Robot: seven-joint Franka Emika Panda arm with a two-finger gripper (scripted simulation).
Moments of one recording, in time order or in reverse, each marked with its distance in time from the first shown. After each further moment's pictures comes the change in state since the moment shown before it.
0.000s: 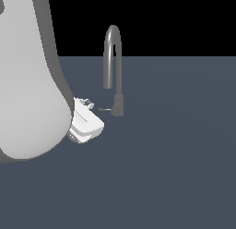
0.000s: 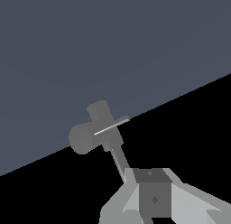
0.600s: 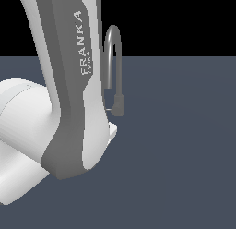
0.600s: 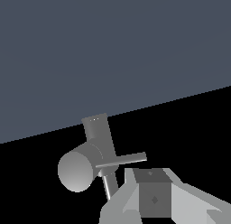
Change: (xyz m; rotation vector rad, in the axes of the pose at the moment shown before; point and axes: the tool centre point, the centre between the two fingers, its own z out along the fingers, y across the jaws) arm 0.031 -0.018 0.029 -0.179 -0.025 -0.190
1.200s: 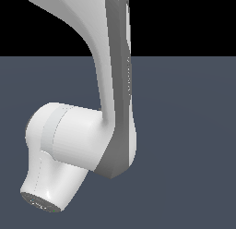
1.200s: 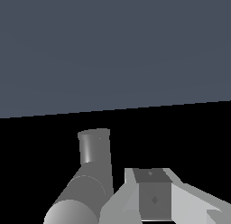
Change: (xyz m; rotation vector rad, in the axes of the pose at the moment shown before) arm 0.026 -0.017 0.027 -0.157 -0.024 -0.175
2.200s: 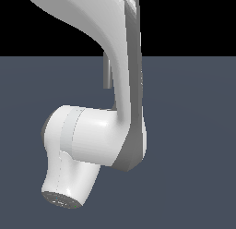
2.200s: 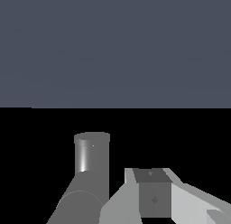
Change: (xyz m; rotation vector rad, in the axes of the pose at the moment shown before) arm 0.005 -0.005 0.013 -0.071 -0.011 -0.081
